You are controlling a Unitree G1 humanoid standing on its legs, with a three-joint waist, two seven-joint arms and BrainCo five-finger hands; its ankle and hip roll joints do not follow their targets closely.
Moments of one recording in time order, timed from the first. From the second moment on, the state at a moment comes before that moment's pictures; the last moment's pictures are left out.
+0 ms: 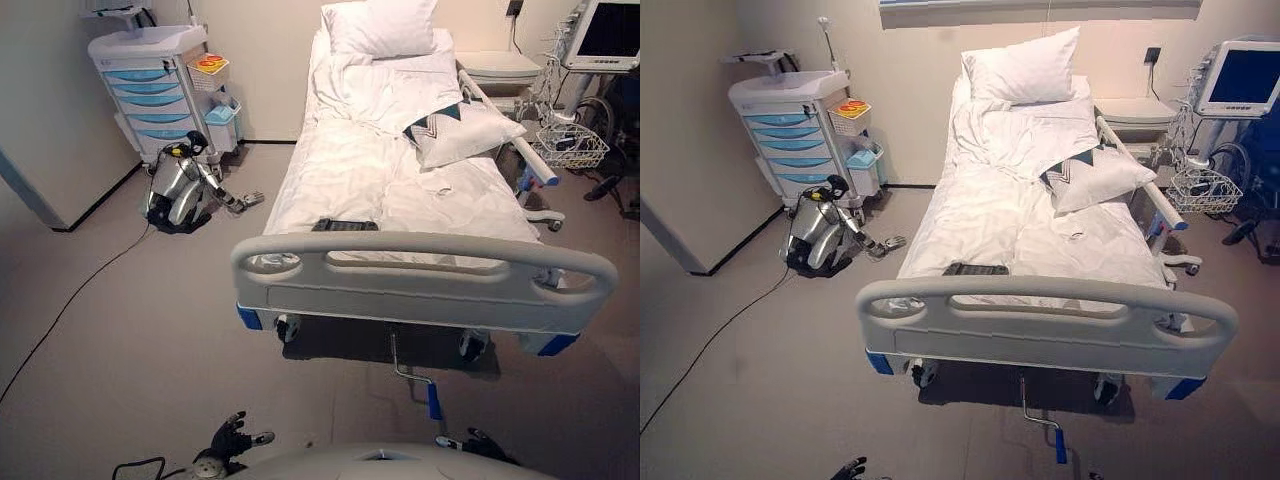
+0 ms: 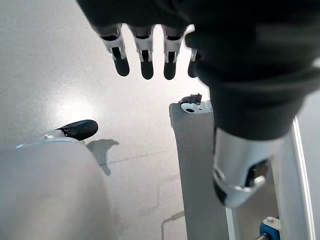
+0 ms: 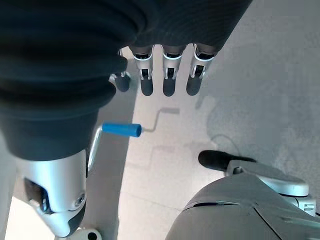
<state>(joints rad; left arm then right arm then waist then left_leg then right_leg) 0.06 0.20 -0.20 1.21 -0.09 -0.20 0.03 0.04 -0.26 0.17 1.28 0.20 -0.10 -0.06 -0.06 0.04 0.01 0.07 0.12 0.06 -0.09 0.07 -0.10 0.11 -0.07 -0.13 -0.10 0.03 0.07</state>
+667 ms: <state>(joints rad) 0.07 0.22 -0.24 0.94 -0.20 -0.20 -0.01 0.03 -0.27 0.17 1.25 0.22 -0.10 -0.05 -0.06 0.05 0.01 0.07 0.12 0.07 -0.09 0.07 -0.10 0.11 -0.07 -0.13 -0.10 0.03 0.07</state>
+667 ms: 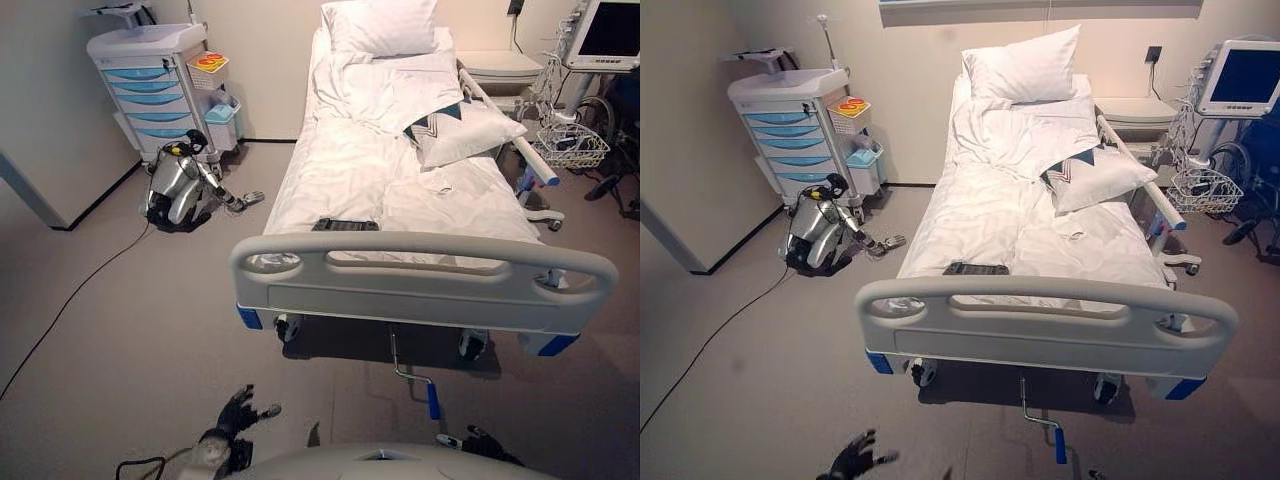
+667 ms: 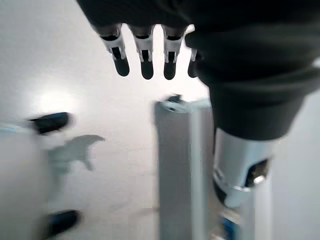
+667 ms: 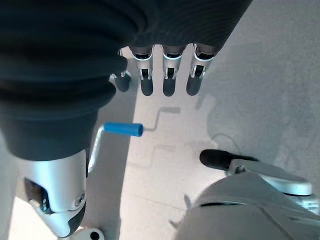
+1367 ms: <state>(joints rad) -0.09 0.52 -0.31 0.12 -0.34 -0.23 -0.08 -0.20 -0.39 0.21 0.83 0.29 -0.12 -0.06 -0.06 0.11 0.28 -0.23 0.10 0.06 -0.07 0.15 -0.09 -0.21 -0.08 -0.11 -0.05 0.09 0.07</state>
